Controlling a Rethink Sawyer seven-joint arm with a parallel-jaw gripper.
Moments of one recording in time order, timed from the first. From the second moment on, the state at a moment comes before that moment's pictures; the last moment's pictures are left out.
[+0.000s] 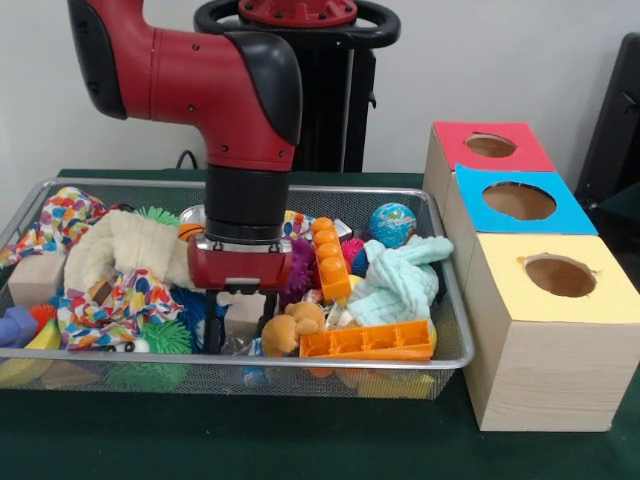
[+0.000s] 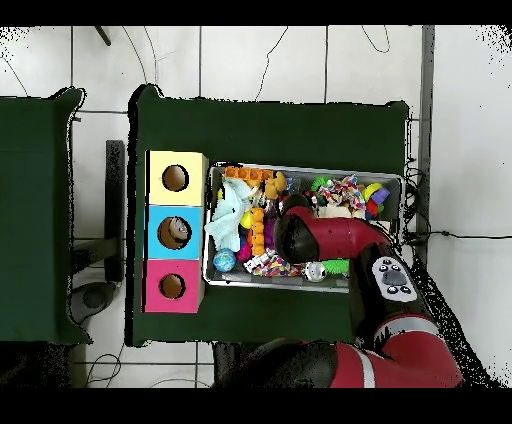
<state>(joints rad) -0.44 -0.40 0.09 1.55 -0.51 0.00 1.57</state>
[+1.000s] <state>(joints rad) -0.48 -0.40 0.13 1.54 -0.53 0.03 1.57</state>
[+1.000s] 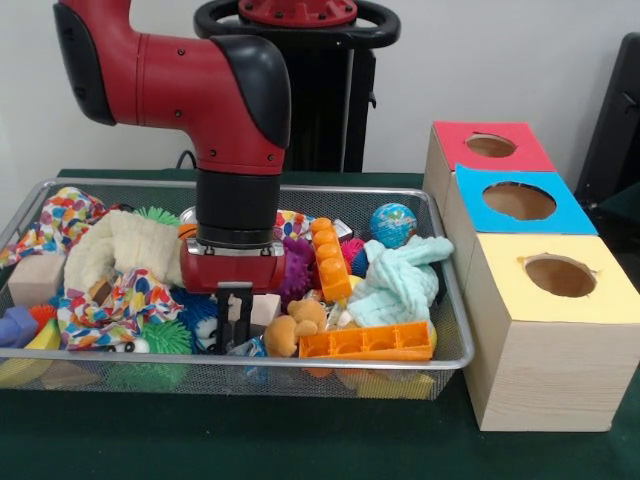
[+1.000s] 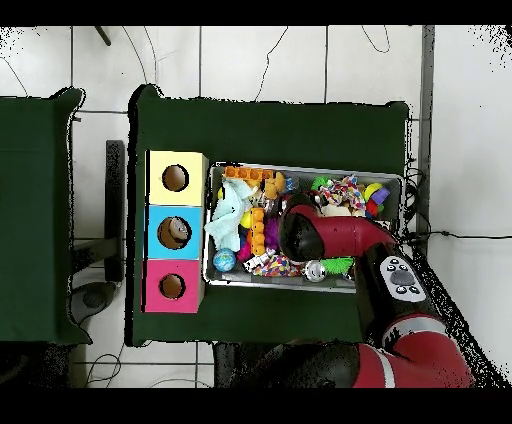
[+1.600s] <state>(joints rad) -0.59 -0.48 0.24 1.63 -0.54 0.03 1.57</state>
